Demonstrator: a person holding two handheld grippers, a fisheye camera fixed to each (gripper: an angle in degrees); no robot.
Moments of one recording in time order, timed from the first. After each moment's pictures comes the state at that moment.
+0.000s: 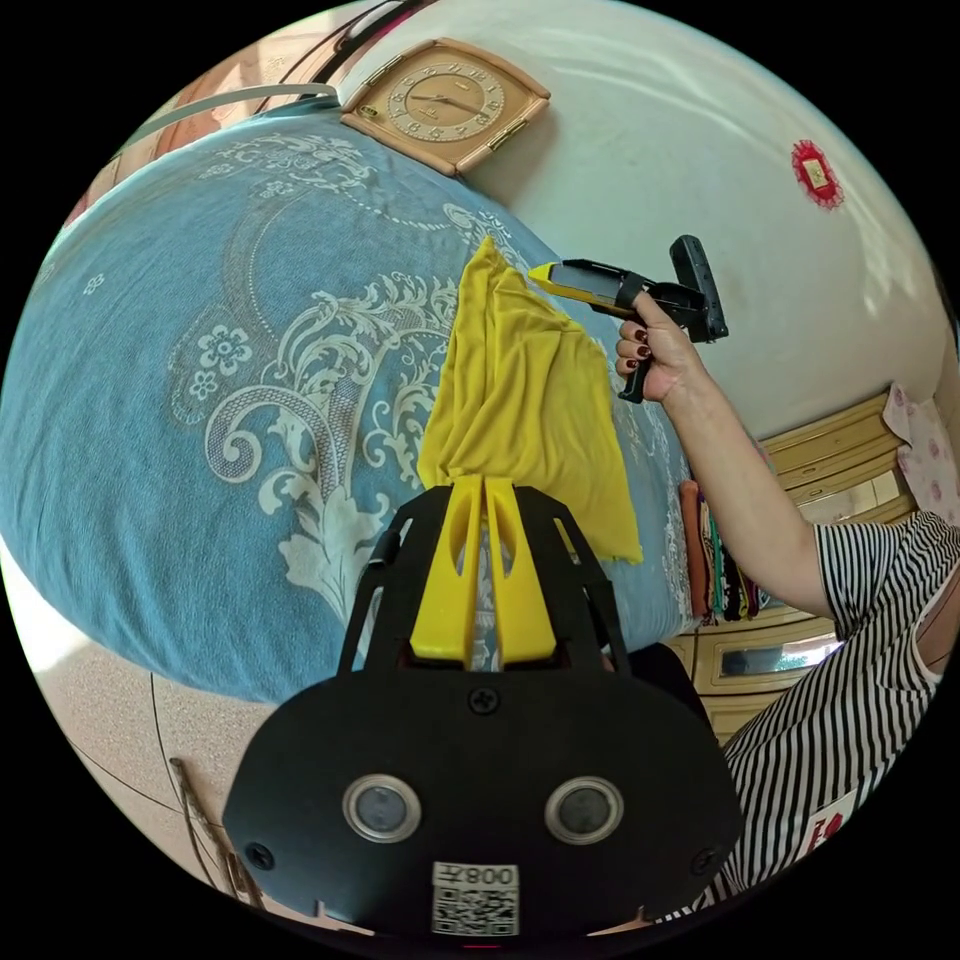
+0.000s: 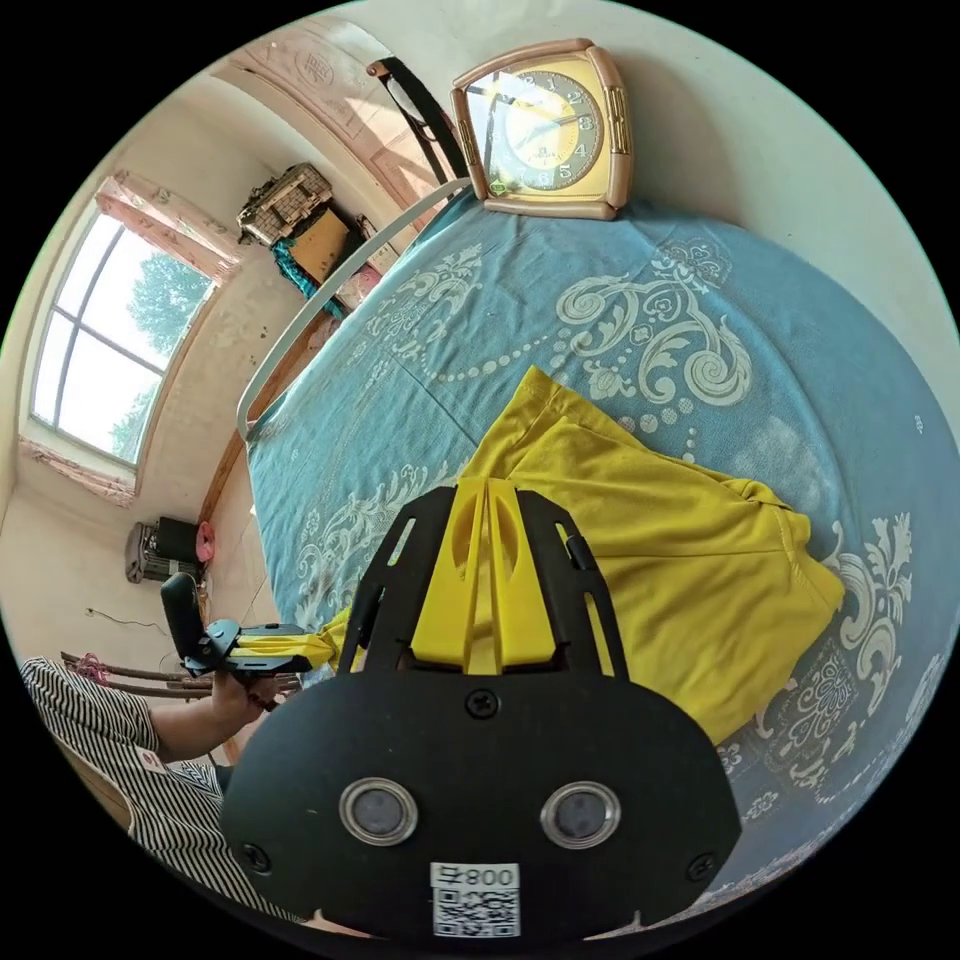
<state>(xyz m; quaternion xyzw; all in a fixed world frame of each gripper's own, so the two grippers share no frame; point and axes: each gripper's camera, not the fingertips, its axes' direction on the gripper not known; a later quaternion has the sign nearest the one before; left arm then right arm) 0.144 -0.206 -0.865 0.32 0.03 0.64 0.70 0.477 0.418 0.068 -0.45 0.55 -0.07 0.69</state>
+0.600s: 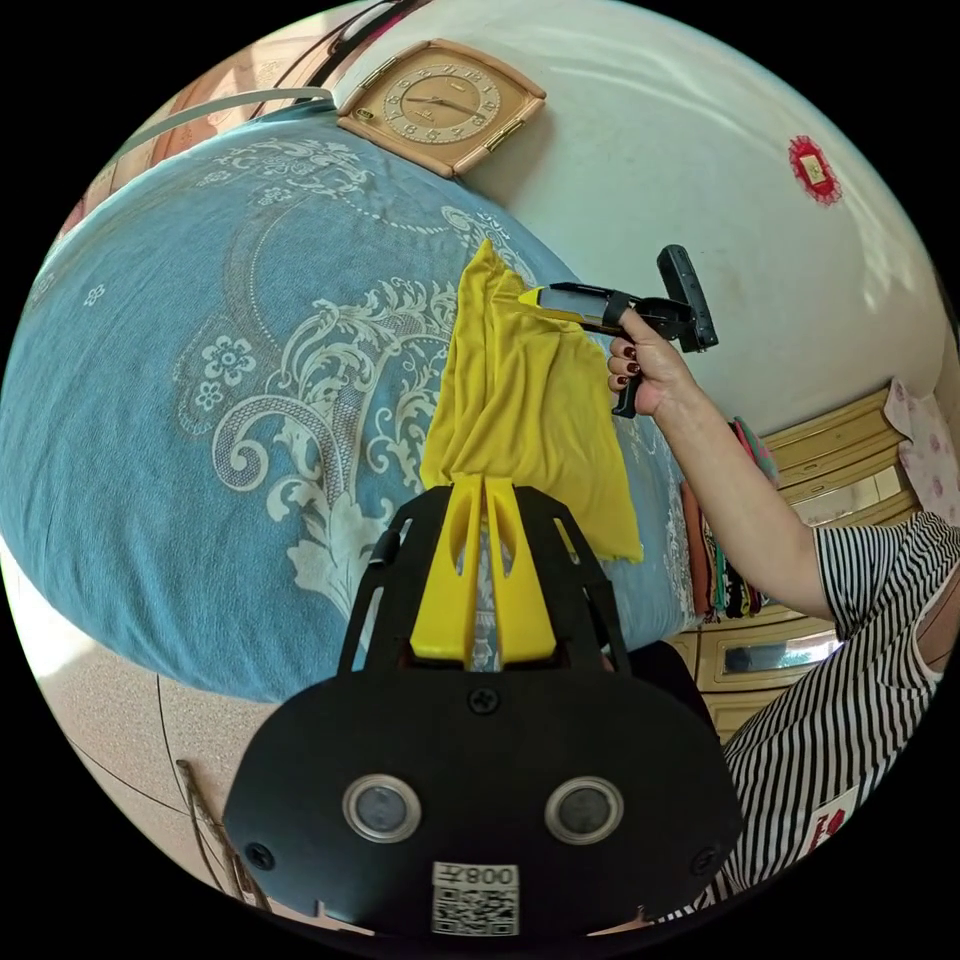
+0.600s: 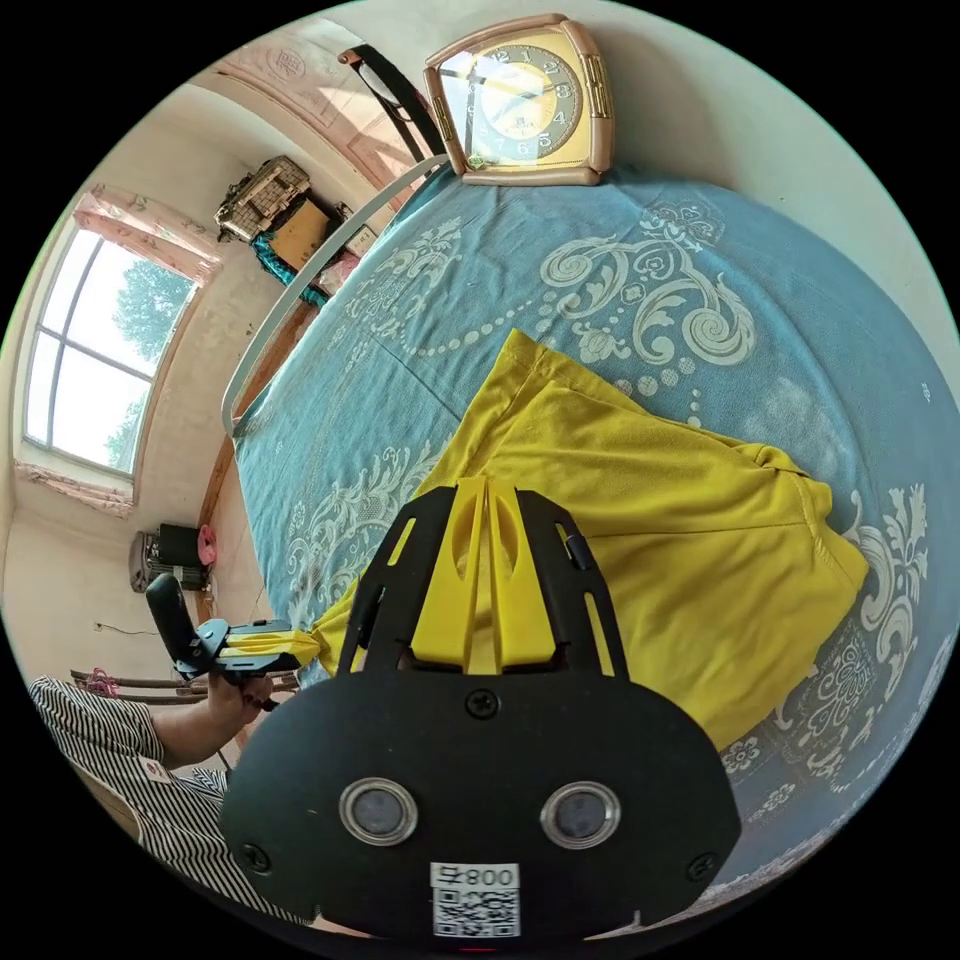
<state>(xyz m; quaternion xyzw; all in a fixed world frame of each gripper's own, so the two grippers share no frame) 0.145 -0.187 -0.859 0.32 0.02 0.64 0.69 0.487 0.459 0.027 -0.46 0.57 -0.04 0.68</state>
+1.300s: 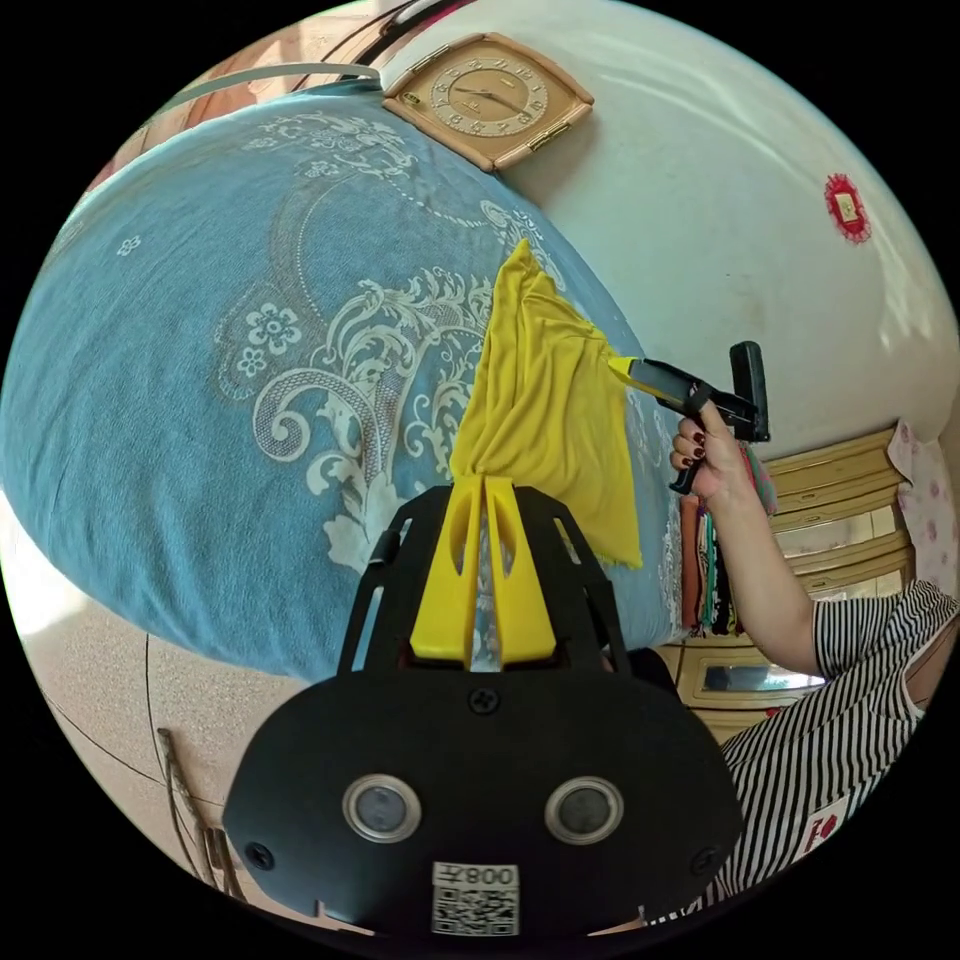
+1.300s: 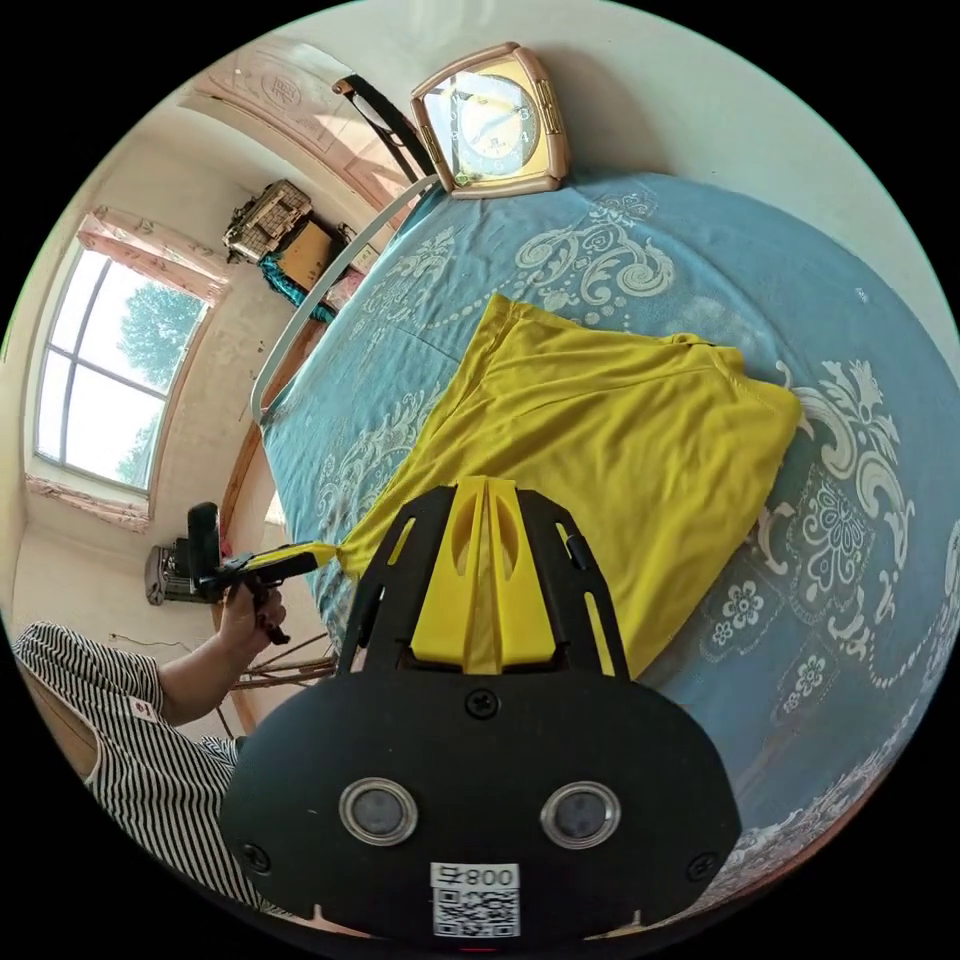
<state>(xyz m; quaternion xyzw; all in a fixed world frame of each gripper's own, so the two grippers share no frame) 0.126 -0.188 -0.848 0.31 0.03 0.61 0.73 0.387 0.539 -0.072 -0.43 0.57 -0.03 0.70</state>
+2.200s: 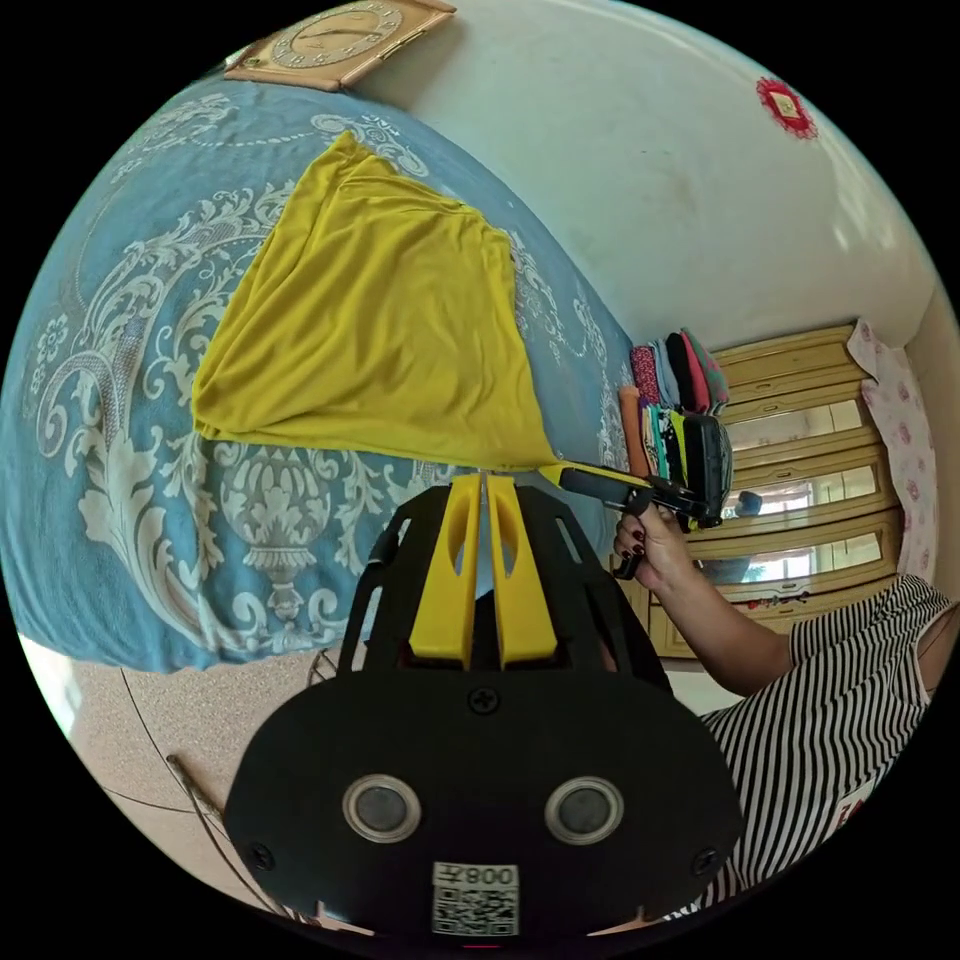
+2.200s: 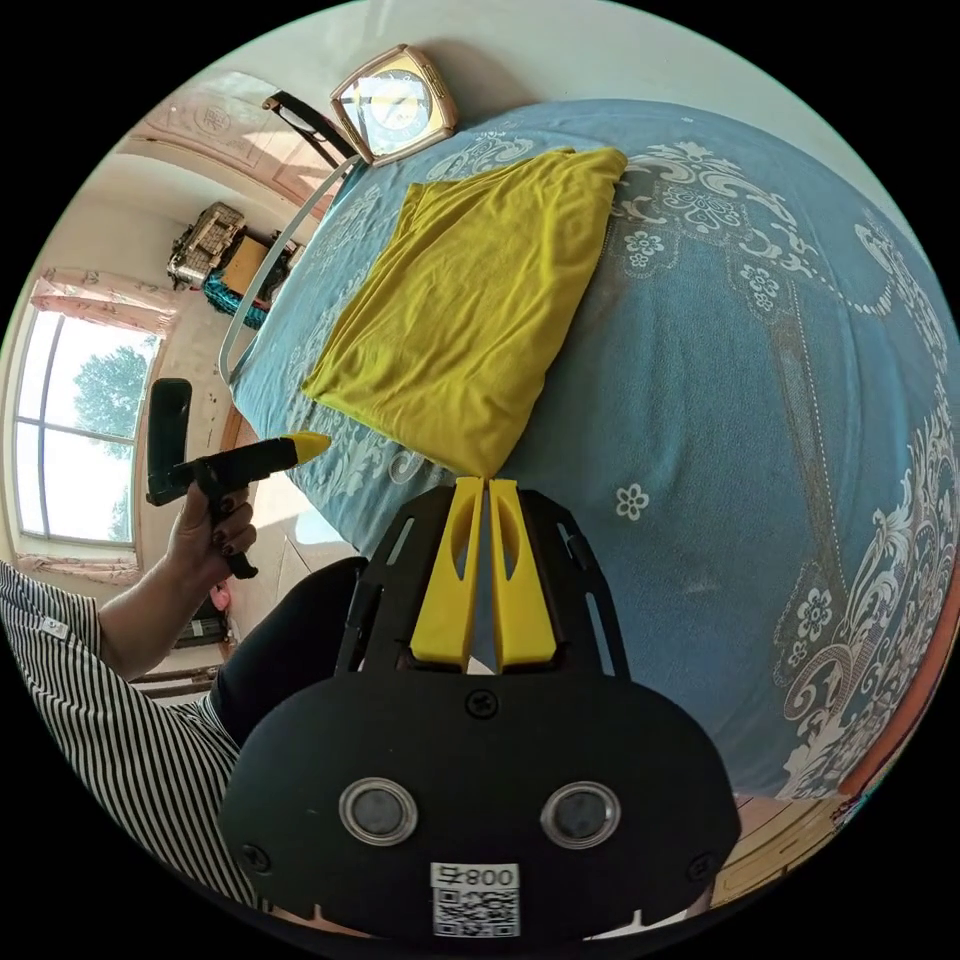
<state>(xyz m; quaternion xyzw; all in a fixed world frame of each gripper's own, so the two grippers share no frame) 0.137 -0.115 -0.698 0.18 -0.02 0.70 0.69 0.265 0.787 -0.253 -0.37 0.63 0.04 0.68</state>
